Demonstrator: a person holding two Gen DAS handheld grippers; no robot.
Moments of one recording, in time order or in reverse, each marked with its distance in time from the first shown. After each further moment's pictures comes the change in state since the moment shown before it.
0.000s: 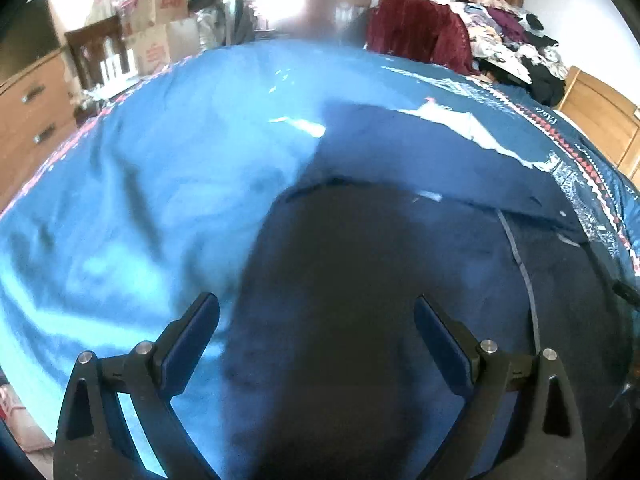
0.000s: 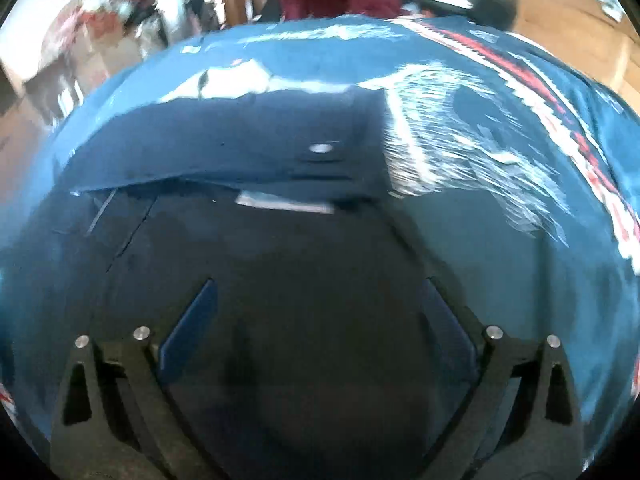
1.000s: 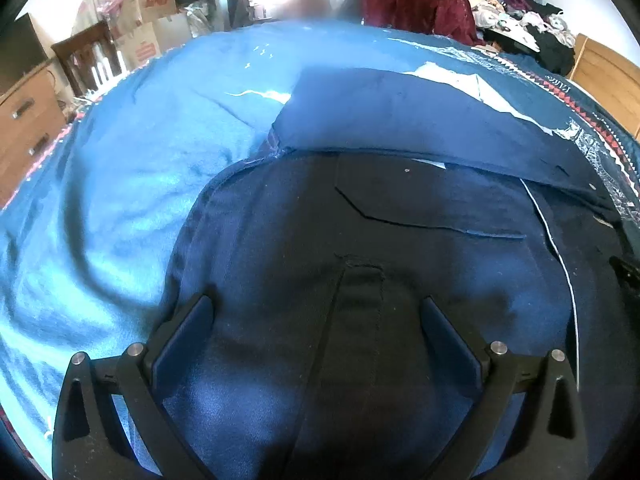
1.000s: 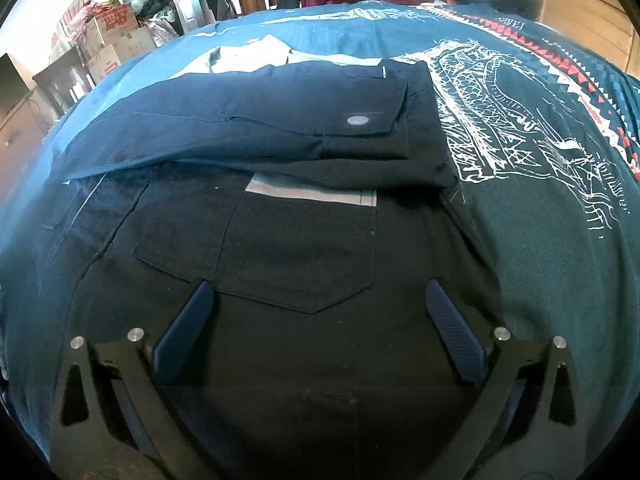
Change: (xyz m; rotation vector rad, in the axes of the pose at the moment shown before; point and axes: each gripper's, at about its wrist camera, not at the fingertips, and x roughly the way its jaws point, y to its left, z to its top) left arm 0.055 -0.028 -0.004 0.038 0.060 0.082; right arm 0.038 0.002 -0.009 0.005 0.006 0.078
